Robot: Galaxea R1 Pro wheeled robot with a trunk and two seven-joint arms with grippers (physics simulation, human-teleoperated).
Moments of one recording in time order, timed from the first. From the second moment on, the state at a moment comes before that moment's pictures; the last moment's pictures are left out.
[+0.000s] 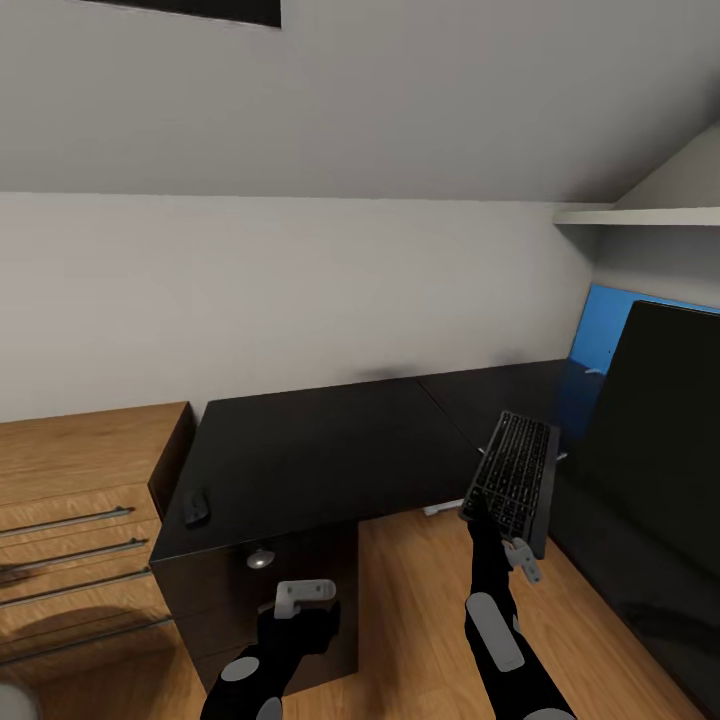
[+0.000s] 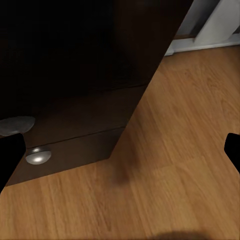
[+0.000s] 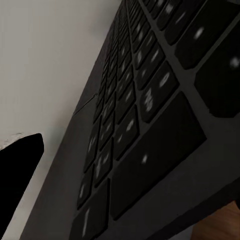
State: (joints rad) left arm -0.05 -0.08 -0.39 -1.53 0.32 0.57 0.38; right arm -0.44 0.17 -0.16 -0.78 -0.98 -0.50 0.15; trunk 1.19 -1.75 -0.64
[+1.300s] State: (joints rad) left arm -0.05 -0.08 -0.39 -1.52 0.32 0.57 0.38; right arm -0.42 0.17 -0.15 -0.89 -0.97 0.06 0.31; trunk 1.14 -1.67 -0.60
